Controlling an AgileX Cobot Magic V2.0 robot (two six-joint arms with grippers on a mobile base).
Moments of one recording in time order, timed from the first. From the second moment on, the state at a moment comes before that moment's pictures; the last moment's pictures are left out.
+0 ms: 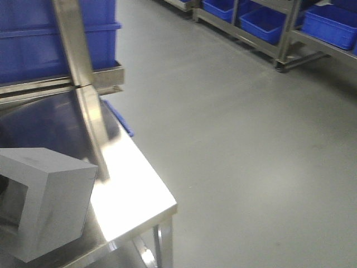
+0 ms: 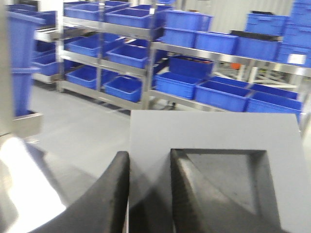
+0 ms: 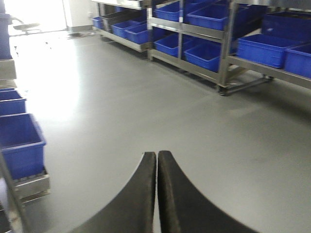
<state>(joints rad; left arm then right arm) -0.45 0.36 -0.34 -0.08 0.10 -0.12 -0.03 -0.01 0.03 0.01 0.22 0.01</state>
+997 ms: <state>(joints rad) -0.45 0.36 -0.34 -0.08 0.10 -0.12 -0.03 -0.01 0.03 0.01 0.22 0.01</state>
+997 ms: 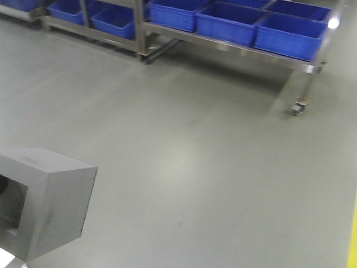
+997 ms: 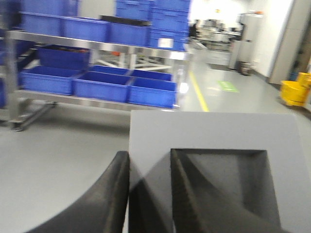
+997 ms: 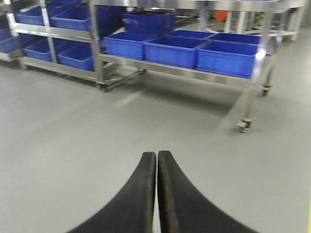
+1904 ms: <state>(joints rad) -0.45 0.36 -0.34 -0.08 0.10 -0.12 -0.03 -0.01 0.03 0.01 0.22 0.01</state>
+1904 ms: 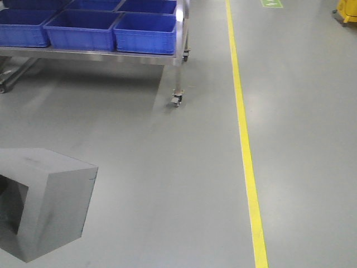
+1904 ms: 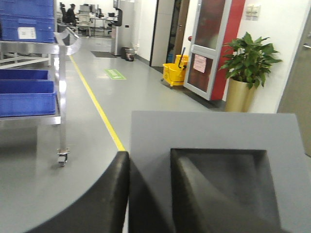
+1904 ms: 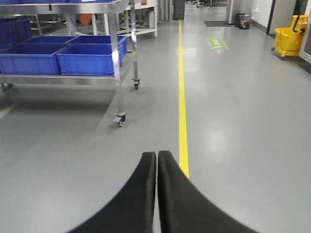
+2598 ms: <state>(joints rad) -0.45 0.36 -0.34 -0.08 0.10 -0.12 -0.03 -0.01 0.03 0.01 0.22 0.01</state>
